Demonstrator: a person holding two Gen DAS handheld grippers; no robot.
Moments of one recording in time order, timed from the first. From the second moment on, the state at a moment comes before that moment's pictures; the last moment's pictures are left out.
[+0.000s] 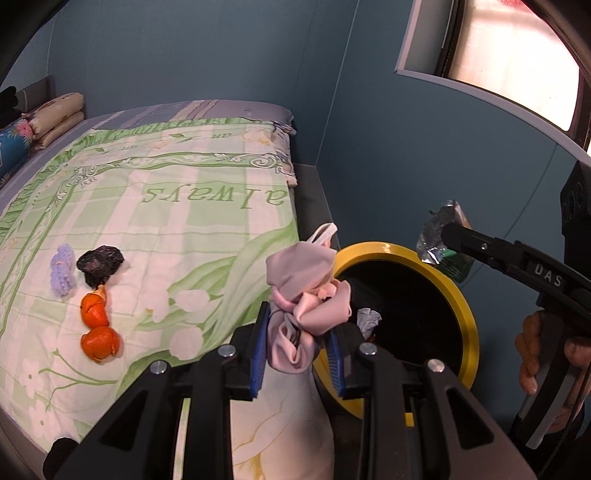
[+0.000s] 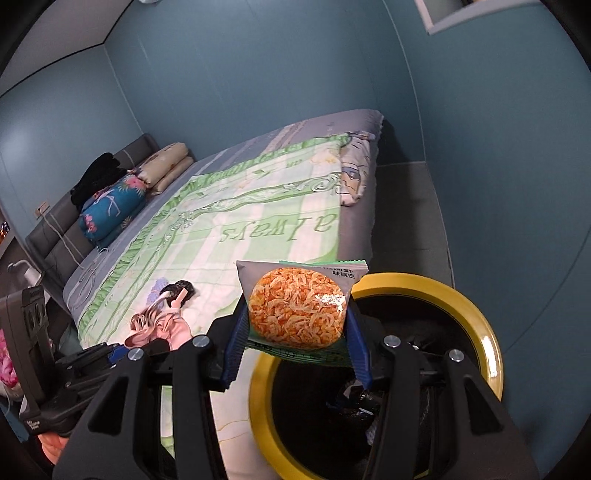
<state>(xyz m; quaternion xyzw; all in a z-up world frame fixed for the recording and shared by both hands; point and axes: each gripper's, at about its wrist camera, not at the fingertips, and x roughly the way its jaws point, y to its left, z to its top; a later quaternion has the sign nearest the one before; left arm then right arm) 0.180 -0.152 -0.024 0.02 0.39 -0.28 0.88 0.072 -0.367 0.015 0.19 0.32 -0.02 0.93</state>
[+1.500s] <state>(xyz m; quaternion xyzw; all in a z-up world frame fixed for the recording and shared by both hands) 0.161 -0.207 -0.057 0.04 0.41 -0.32 0.85 0.092 -0.425 -0.039 0.27 0.33 -0.06 0.90</state>
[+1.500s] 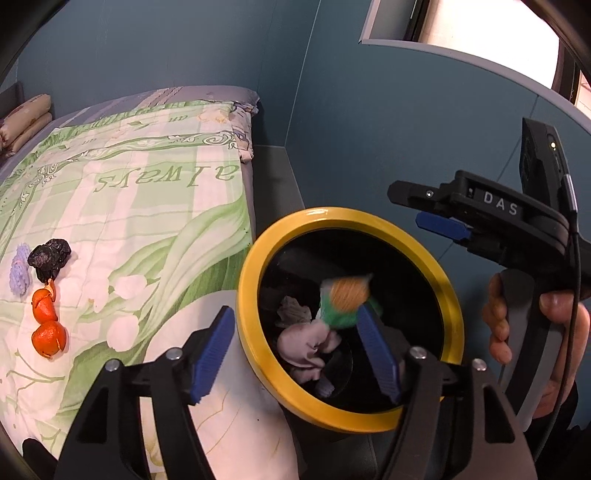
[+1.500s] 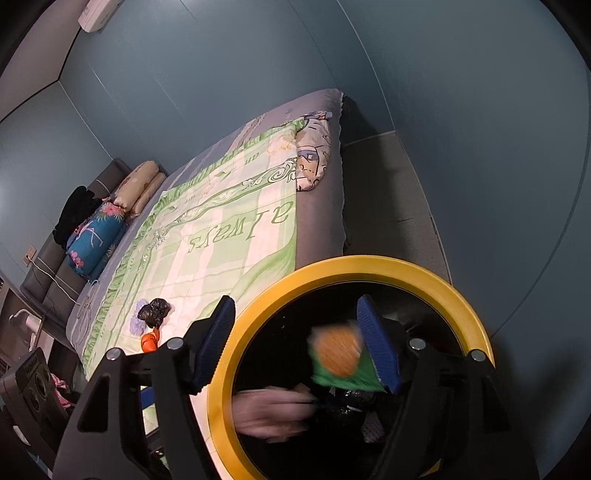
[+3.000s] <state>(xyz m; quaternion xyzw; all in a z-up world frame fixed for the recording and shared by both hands) 0.271 0.070 -0.049 -0.08 0.38 -0.05 0.92 0.175 -0.234 -0.009 0.17 0.35 0.12 0.91</state>
